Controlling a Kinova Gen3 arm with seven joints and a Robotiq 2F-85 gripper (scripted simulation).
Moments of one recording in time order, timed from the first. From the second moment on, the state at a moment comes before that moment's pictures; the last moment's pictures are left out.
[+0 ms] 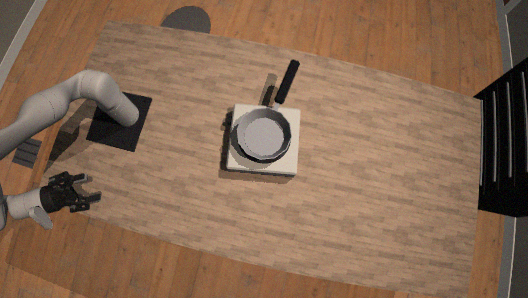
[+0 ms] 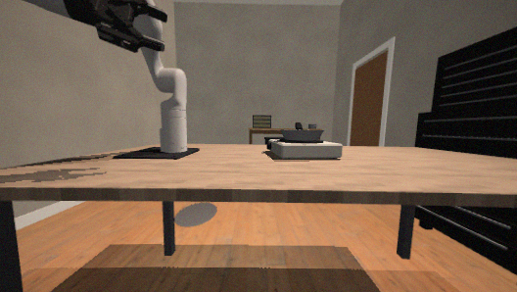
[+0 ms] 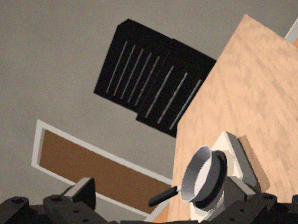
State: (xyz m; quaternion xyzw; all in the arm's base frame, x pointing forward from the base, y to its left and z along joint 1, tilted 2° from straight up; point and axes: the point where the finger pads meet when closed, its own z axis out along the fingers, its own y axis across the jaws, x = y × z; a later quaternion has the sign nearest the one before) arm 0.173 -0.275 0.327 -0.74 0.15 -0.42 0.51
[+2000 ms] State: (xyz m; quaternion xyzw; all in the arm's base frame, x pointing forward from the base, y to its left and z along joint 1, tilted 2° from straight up) arm 0.341 -0.043 0.263 -0.87 -0.29 -0.27 0.30
